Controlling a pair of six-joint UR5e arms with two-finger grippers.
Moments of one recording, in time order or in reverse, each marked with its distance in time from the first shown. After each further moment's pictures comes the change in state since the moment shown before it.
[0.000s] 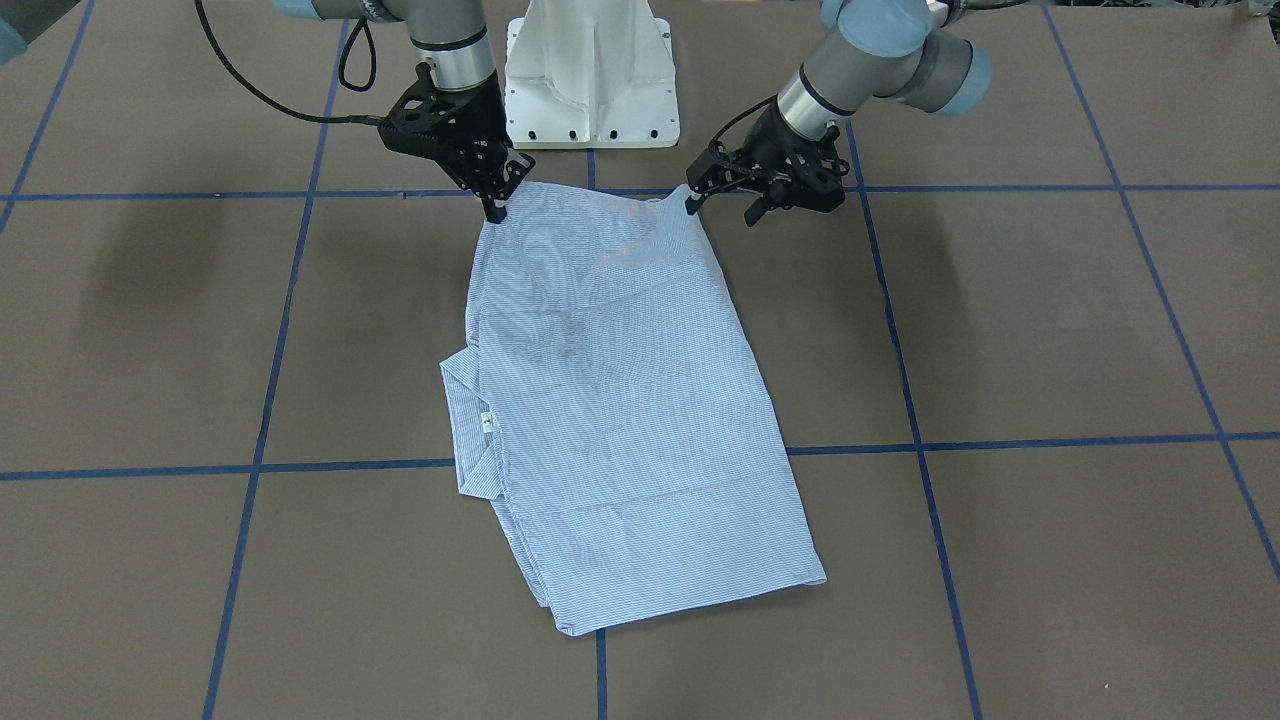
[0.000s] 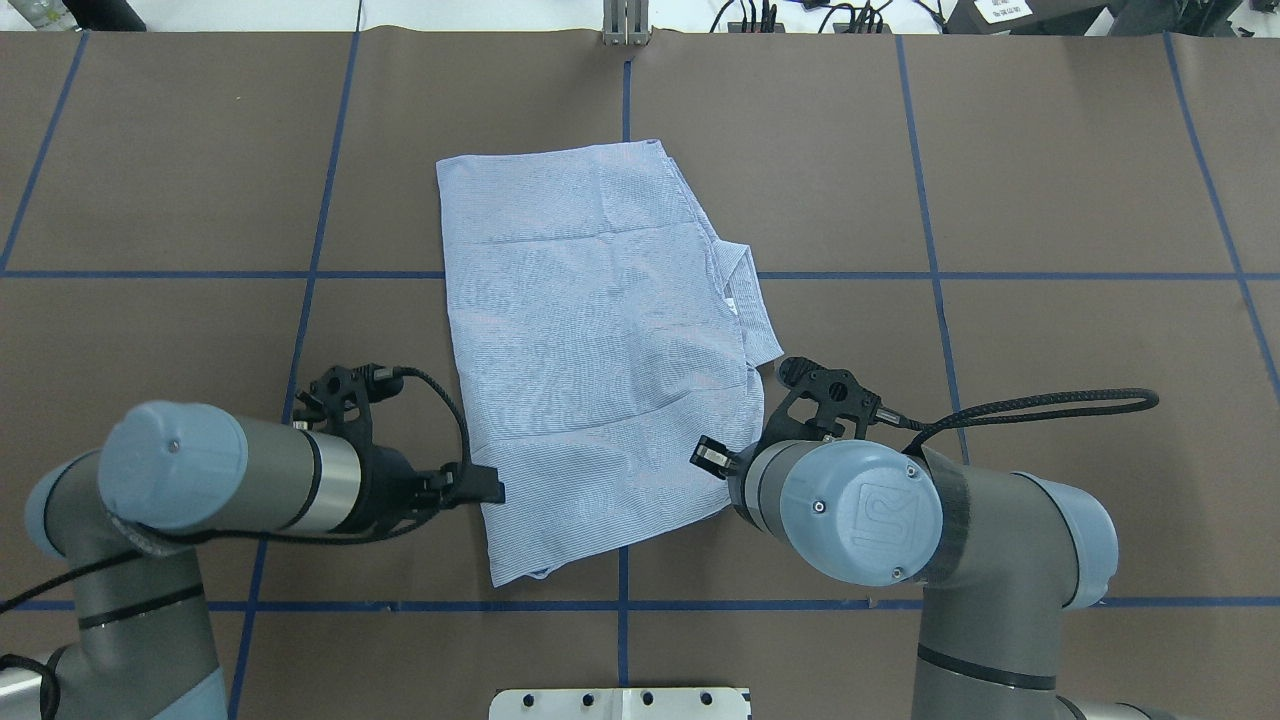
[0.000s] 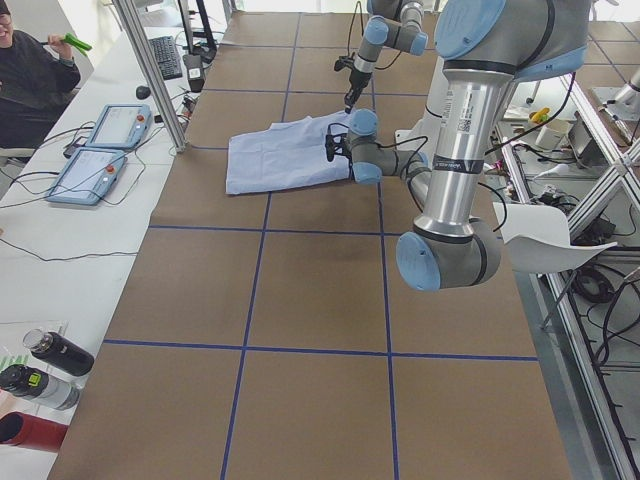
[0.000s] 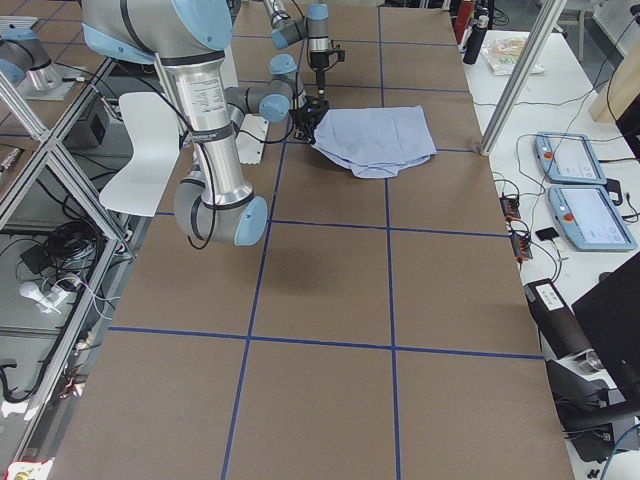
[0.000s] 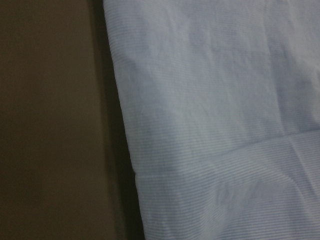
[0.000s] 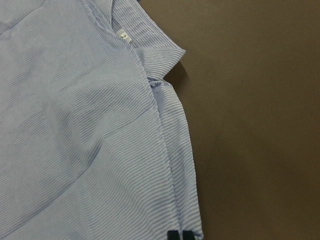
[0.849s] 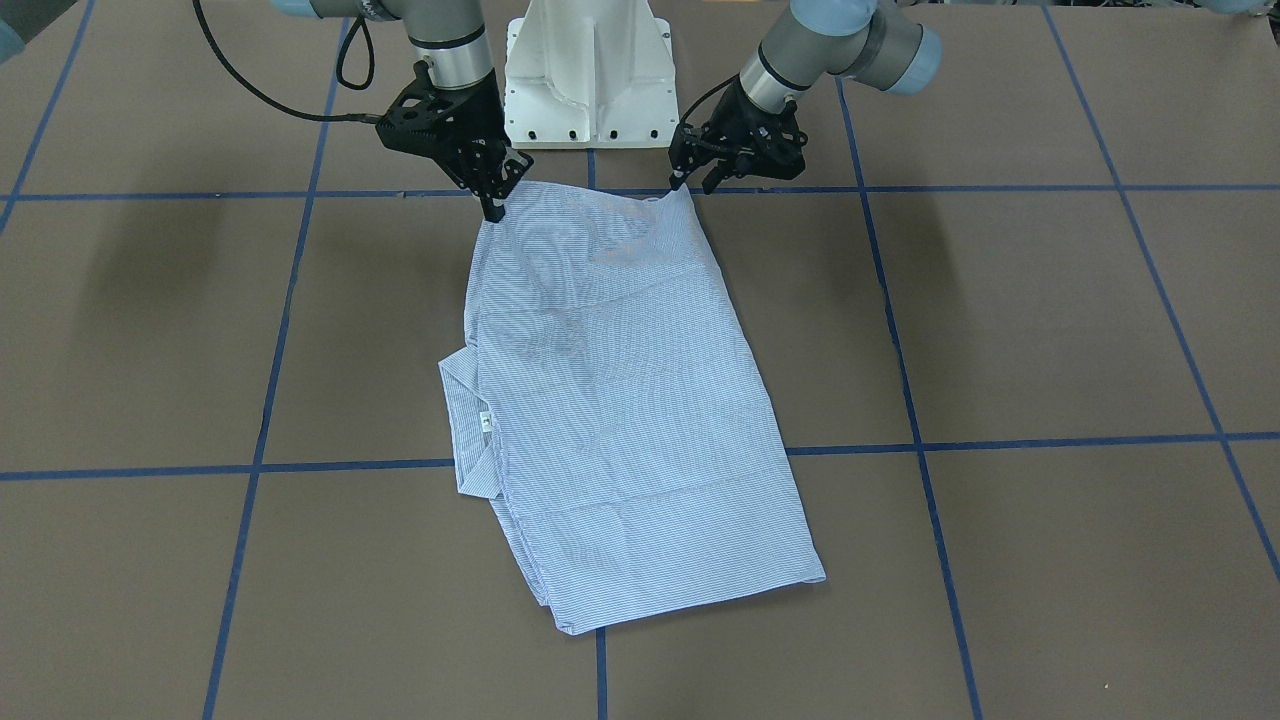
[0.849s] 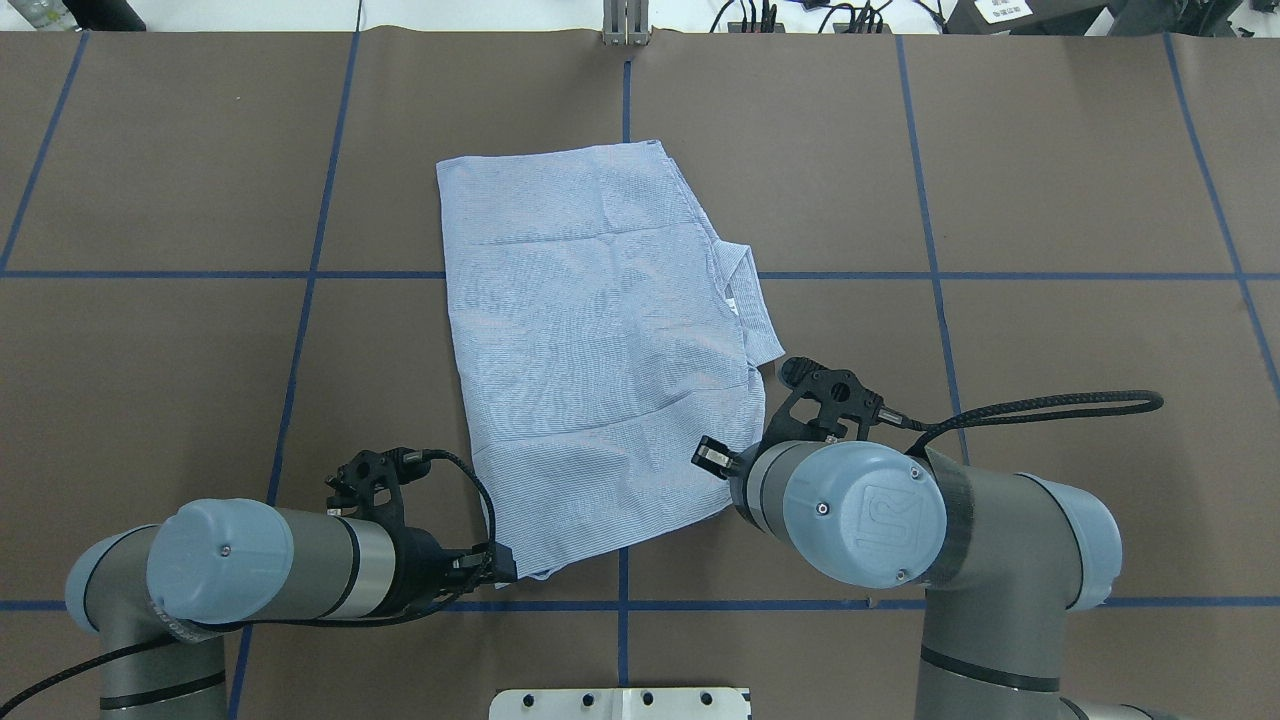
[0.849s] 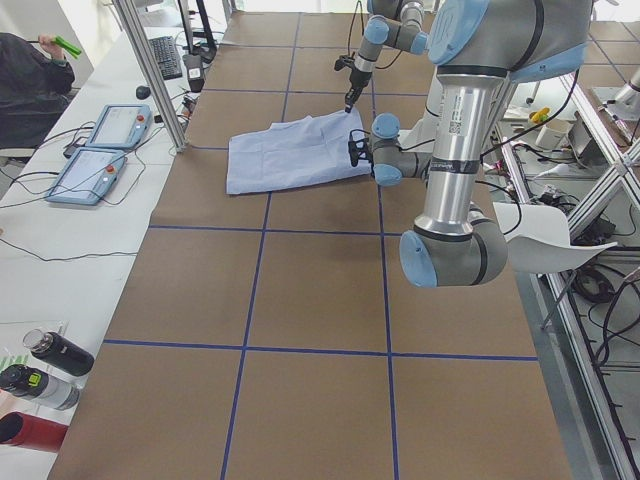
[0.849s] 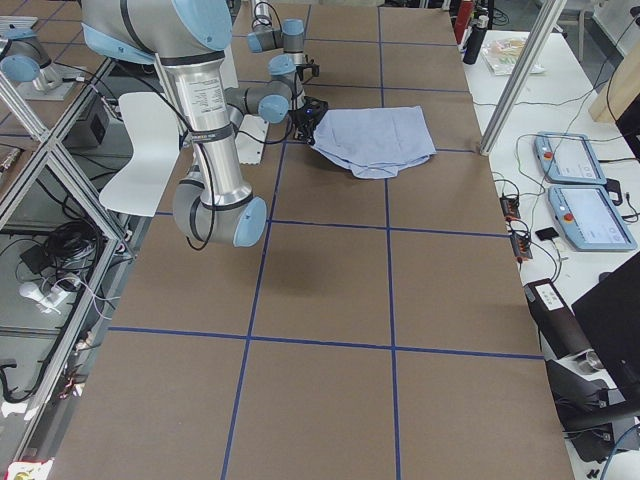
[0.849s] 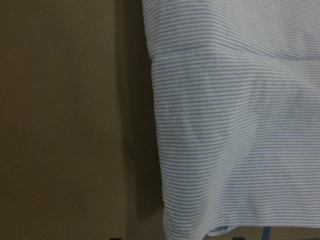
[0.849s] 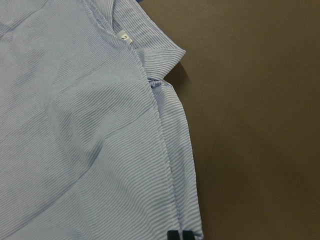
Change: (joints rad) left arm 0.117 -0.009 0.012 0.006 0.071 -0.097; right arm -0.001 -0.002 0.005 0.000 -0.002 0.000
